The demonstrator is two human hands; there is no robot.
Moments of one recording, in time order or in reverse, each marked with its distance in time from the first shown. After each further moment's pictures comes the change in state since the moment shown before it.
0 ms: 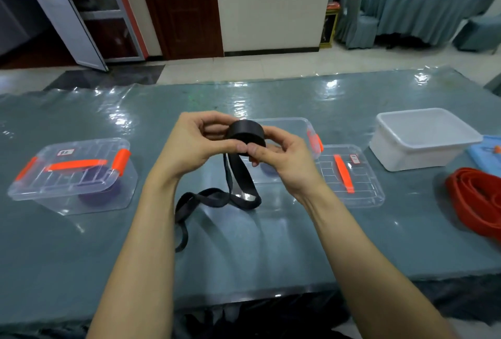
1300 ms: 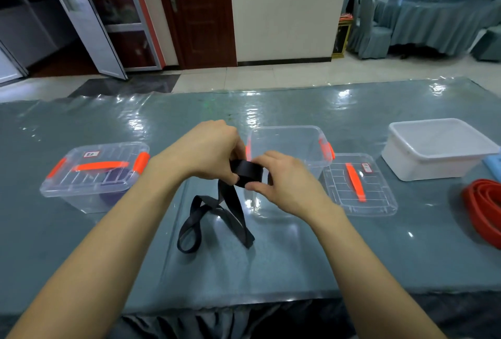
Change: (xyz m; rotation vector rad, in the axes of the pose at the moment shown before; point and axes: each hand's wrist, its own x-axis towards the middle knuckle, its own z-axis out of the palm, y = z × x) left_hand -0.004 0.054 -0.006 1.215 -0.419 0.048; right_hand -0.020 -0.006 0.021 -1.102 -0.166 -0.225
